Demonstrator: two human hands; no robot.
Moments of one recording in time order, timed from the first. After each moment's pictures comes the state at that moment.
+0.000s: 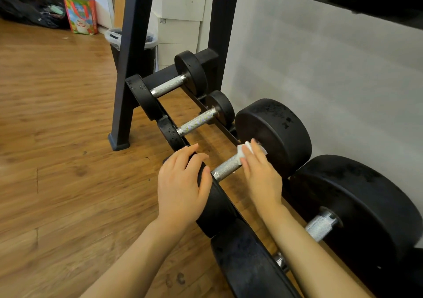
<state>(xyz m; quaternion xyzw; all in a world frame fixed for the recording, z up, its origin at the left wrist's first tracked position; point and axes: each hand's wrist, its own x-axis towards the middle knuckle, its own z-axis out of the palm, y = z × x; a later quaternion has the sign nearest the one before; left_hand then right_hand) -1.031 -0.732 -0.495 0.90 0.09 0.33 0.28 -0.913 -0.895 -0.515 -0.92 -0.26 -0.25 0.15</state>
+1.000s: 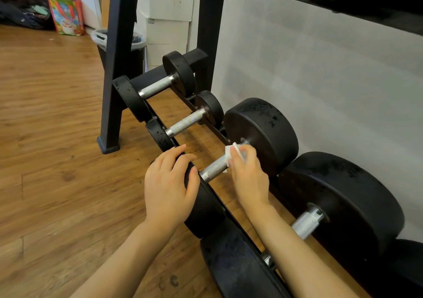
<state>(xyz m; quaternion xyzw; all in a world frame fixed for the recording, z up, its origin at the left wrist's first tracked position) -1.029 -0.732 -0.494 0.90 0.10 0.34 0.28 -0.923 -0.890 -0.510 -0.92 -0.25 -0.26 0.14</state>
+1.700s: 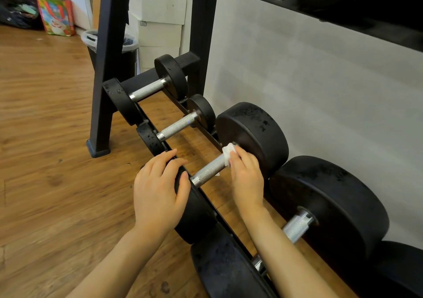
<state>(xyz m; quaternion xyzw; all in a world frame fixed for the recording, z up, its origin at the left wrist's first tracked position) -1.029 -0.731 -0.495 0.90 0.10 0.33 0.28 -0.910 -0.898 -0.511 -0.92 -0.23 -0.28 0.15</state>
